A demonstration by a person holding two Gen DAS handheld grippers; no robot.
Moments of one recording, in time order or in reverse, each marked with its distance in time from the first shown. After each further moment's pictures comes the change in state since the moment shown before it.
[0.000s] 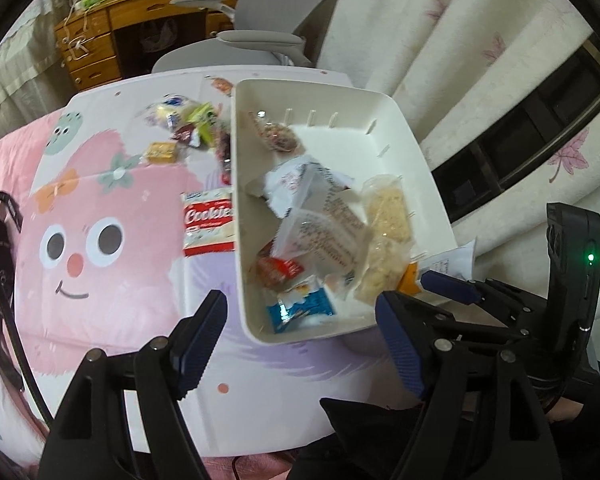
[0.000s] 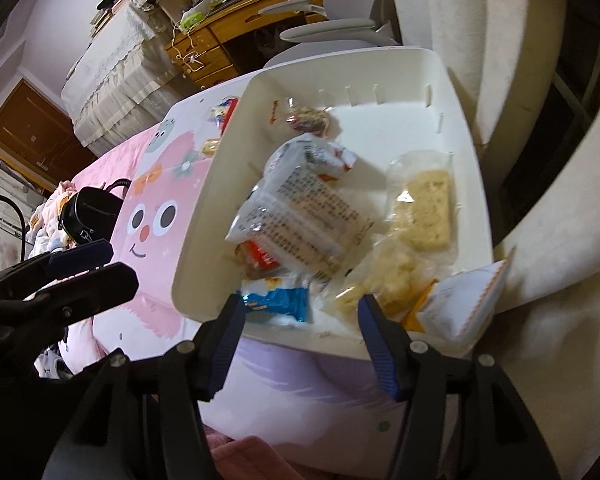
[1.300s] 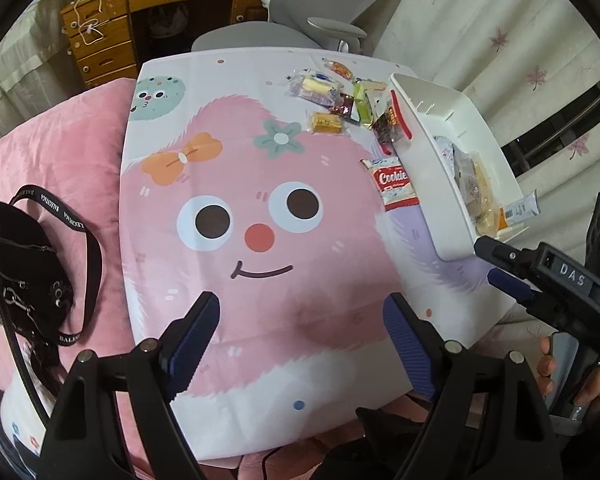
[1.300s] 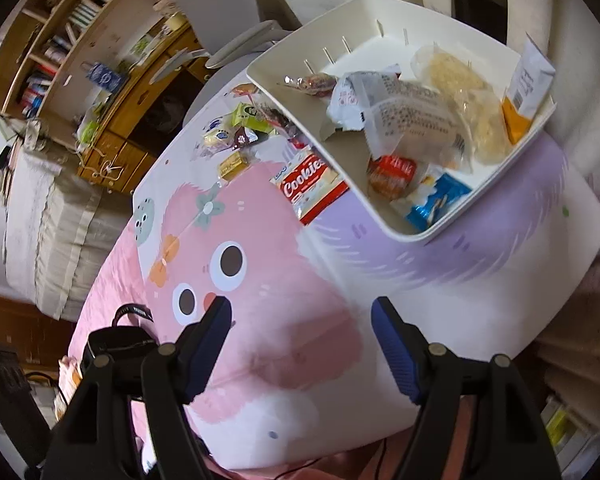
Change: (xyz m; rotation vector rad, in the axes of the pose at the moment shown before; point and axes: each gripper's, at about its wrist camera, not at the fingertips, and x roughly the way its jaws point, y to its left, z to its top) left arm -0.055 0.280 -0.013 0.102 0.085 -0.056; right arm 0.053 0.189 -0.031 0.673 -0.158 -0.131
